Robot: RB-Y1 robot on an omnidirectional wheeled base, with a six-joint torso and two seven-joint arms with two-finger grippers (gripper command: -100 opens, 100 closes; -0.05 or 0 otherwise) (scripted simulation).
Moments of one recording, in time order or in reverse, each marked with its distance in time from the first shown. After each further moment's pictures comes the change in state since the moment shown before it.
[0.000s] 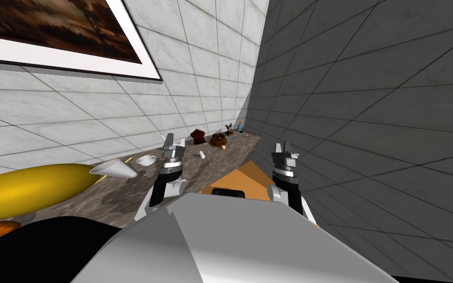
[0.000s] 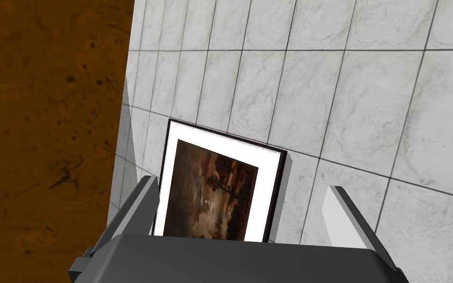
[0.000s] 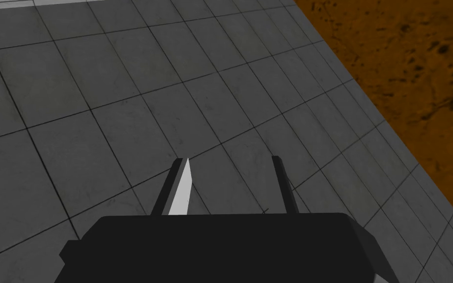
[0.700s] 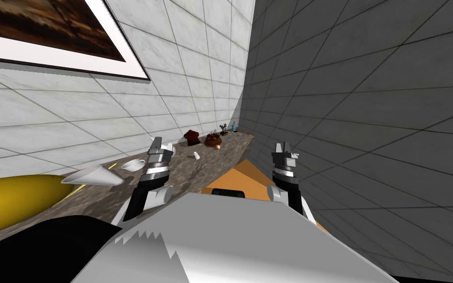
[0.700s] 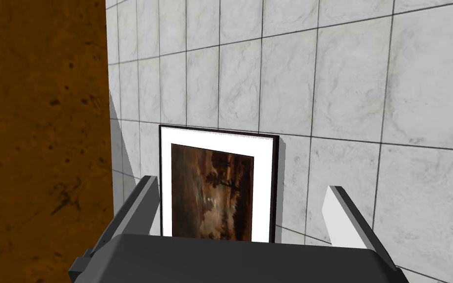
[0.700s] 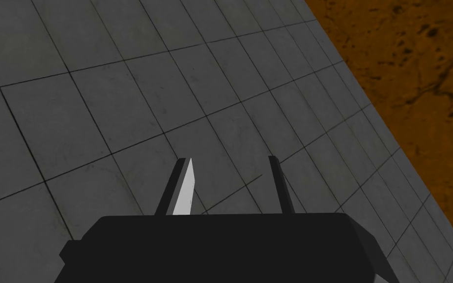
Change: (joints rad) left arm 0.114 0.039 0.162 -0.019 0.101 0.046 -0.081; right arm 0.000 0.000 0.000 0.000 0.000 0.000 0.000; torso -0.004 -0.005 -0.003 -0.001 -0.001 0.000
